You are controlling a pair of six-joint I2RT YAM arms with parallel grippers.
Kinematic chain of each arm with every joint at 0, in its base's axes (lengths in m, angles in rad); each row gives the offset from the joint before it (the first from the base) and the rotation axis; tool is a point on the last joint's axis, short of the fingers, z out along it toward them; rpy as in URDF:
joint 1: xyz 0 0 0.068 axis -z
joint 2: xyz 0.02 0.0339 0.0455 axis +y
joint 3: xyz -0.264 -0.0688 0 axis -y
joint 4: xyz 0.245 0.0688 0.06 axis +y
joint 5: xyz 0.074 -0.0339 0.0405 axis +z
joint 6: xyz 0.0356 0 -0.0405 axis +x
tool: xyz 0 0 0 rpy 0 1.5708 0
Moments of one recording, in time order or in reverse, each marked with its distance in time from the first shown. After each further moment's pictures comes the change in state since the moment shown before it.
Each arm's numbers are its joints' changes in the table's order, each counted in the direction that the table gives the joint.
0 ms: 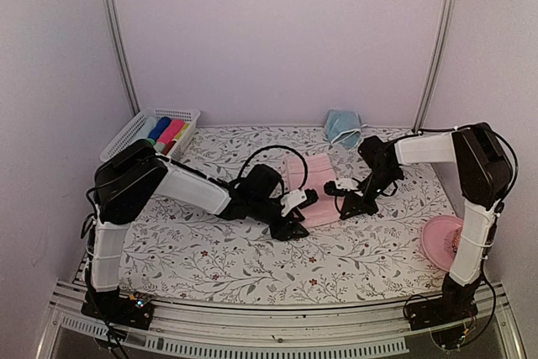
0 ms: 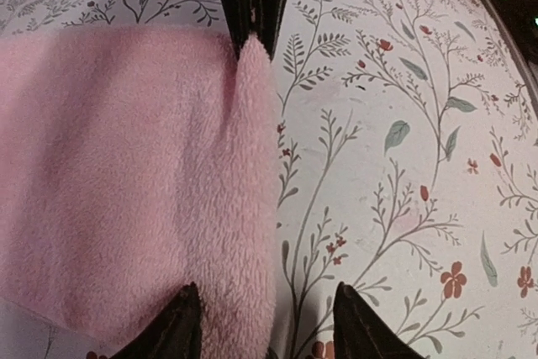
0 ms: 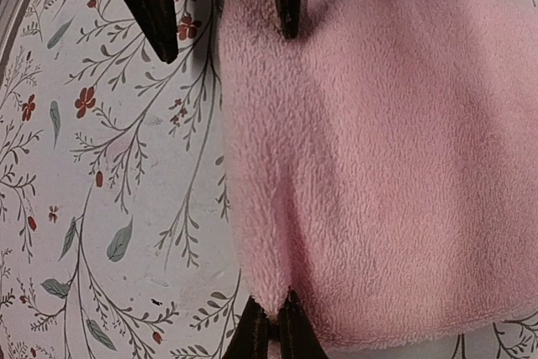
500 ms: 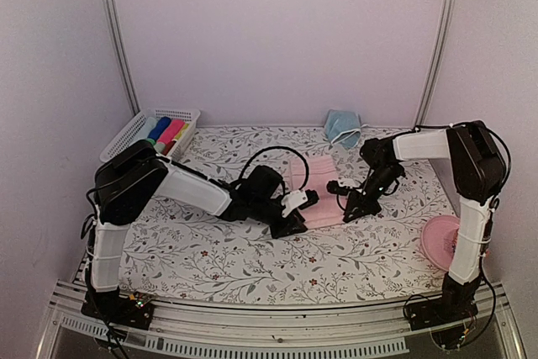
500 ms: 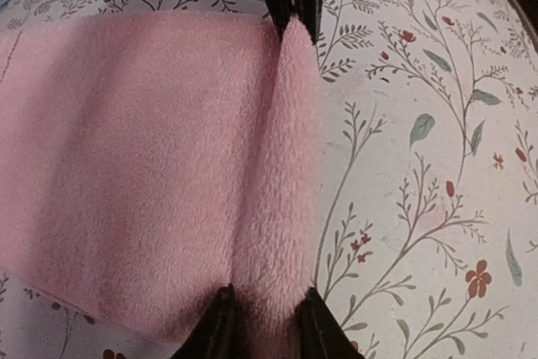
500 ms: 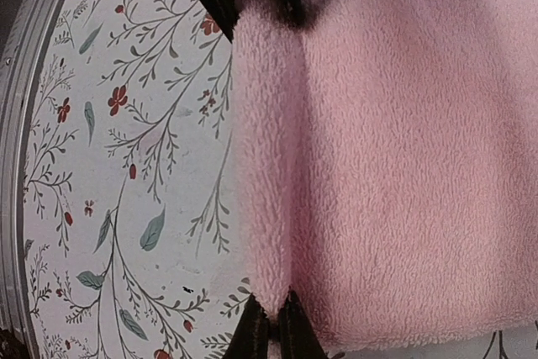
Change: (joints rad) left arm 0.010 0.000 0.001 0.000 0.074 0.027; right arm 0.036 0.070 0.077 0.166 0.054 -0.013
